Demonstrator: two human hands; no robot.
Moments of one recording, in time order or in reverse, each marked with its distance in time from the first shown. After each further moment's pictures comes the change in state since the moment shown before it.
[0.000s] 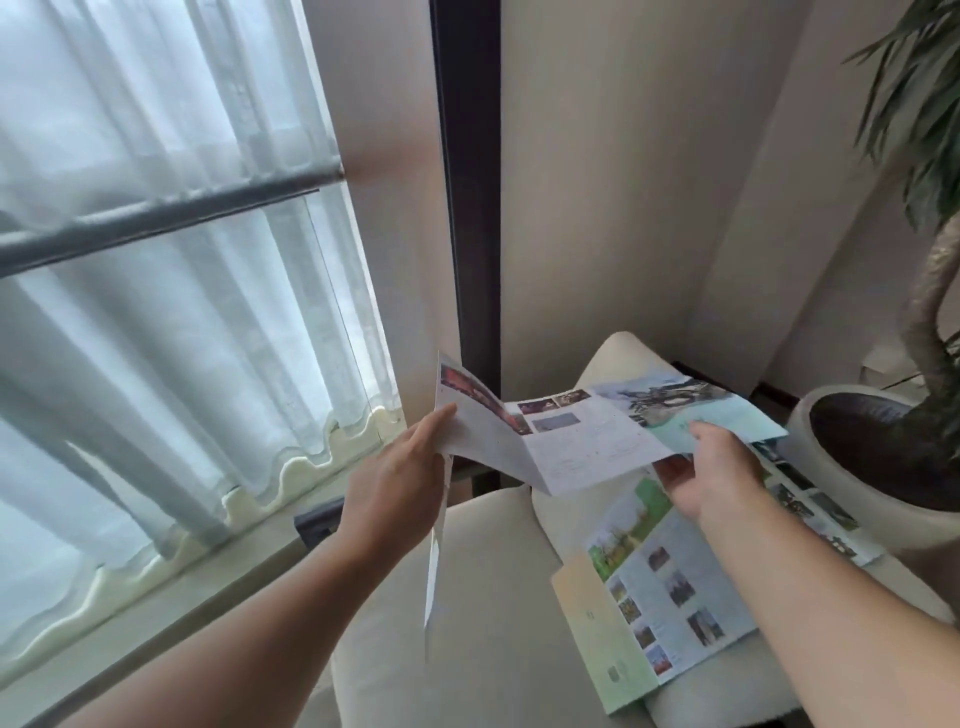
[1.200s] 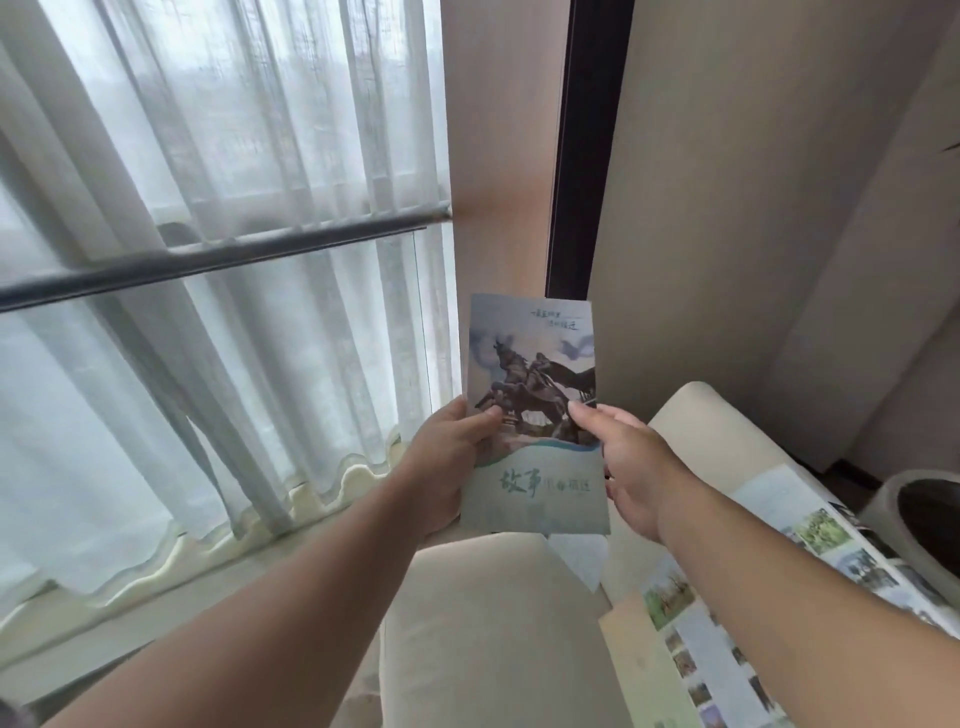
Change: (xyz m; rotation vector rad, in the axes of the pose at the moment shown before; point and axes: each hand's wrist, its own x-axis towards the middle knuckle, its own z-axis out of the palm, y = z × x) left_hand -0.002 -0.003 -0.077 -1.423 -0.188 -0.598; right_hand -0.130 0.056 0.091 -0.684 -0.587 -0.053
